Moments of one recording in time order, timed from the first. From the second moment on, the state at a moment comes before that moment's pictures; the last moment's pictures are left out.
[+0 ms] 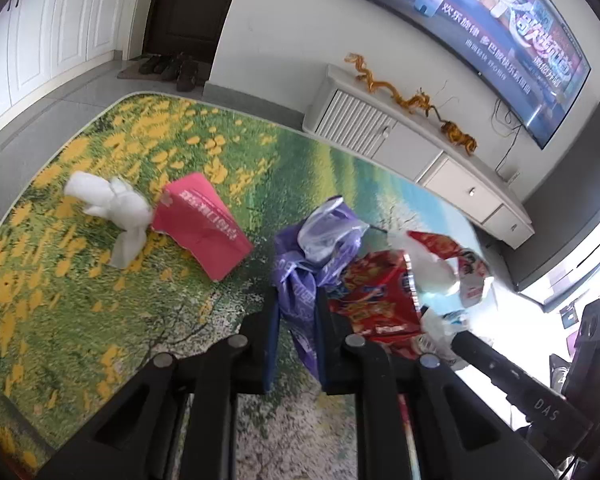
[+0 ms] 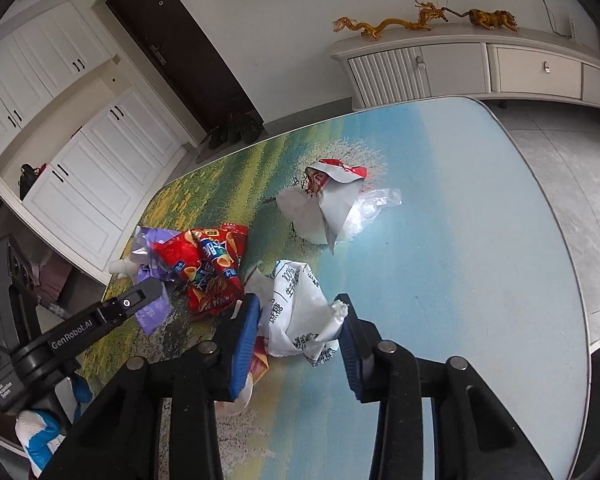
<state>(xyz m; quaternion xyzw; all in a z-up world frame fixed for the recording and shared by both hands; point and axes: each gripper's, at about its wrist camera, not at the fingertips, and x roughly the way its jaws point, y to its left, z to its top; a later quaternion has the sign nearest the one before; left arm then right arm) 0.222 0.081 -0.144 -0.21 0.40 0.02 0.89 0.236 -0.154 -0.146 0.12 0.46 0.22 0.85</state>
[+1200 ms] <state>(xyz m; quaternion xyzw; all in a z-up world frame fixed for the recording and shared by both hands) 0.089 -0.063 0.020 -0.11 0.25 -0.19 0.94 0.044 -0.289 0.036 0.17 0.22 0.10 0.96</state>
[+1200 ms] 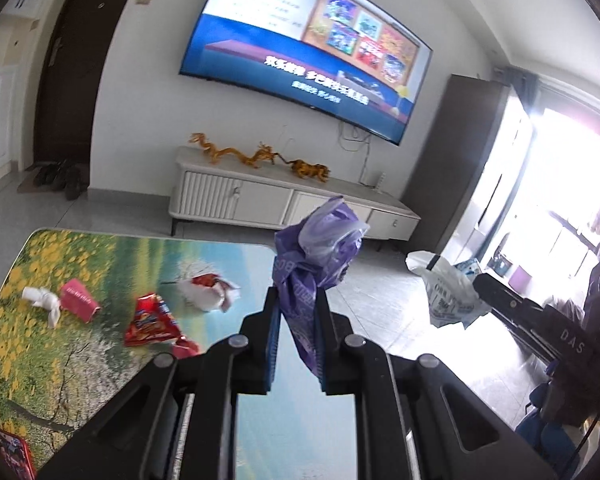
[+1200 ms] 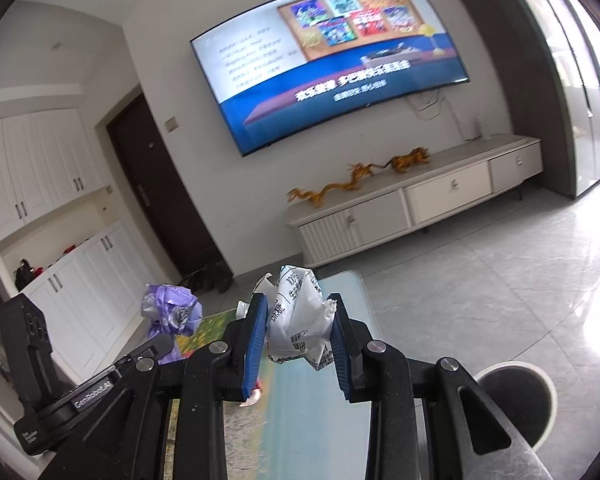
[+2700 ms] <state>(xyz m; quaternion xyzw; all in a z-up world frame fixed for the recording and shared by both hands) 0.176 -0.378 -0.129 0.02 0.46 -0.40 0.79 0.067 -0.508 -0.164 0.30 0.36 -0.17 0.87</state>
